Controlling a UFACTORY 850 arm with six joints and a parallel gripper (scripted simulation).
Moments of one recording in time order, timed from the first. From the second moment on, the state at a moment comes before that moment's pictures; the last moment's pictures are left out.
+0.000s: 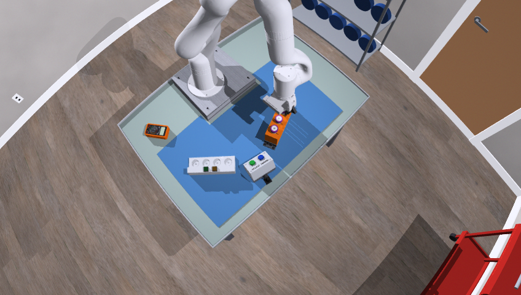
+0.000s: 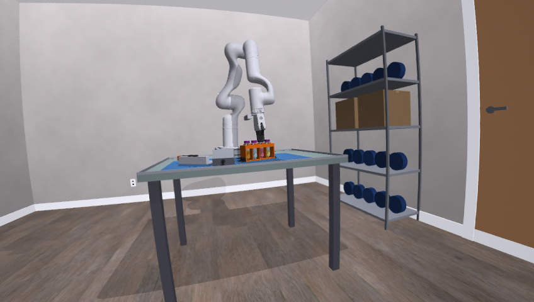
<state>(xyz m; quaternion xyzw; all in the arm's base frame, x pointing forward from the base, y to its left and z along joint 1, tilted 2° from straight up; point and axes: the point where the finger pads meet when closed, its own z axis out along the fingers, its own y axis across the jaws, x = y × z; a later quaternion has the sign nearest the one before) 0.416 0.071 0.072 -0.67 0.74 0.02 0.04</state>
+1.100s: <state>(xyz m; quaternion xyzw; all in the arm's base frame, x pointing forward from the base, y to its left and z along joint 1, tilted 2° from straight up) 0.417 0.071 0.072 -0.53 0.85 0.01 0.01</state>
